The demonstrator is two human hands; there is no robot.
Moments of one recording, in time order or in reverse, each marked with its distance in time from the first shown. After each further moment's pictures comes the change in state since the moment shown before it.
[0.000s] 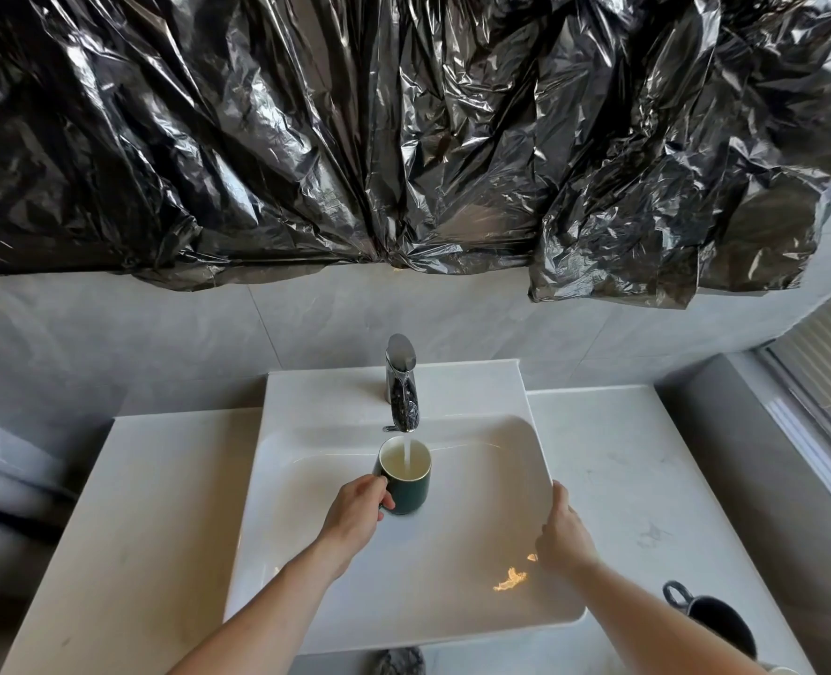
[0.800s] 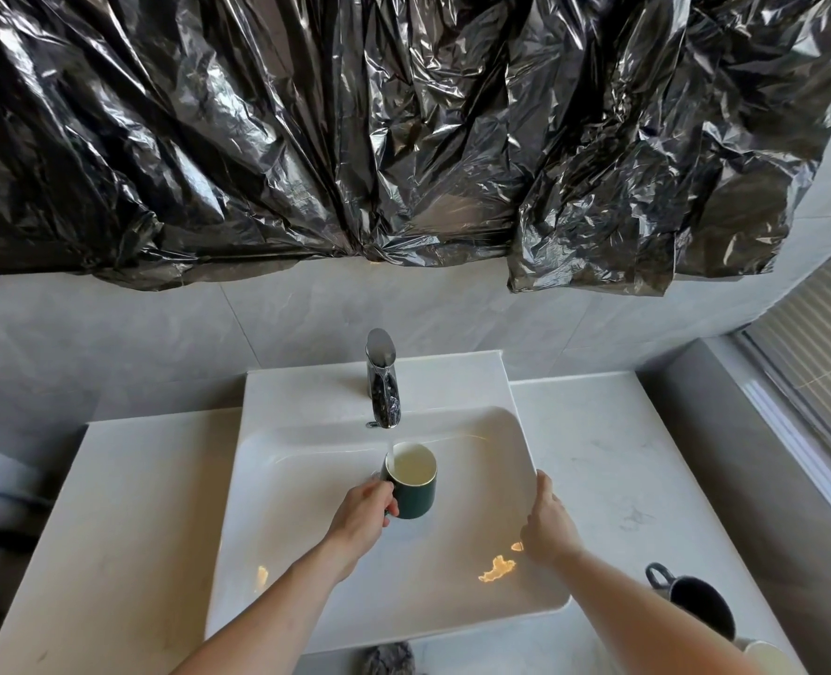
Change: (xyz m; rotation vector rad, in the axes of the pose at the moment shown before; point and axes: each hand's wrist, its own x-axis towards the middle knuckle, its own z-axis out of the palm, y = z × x) left_hand 0.001 -0.002 0.026 0.033 -0.107 -0.019; right_hand -0.001 -0.001 -0.001 -0.009 -0.002 0.001
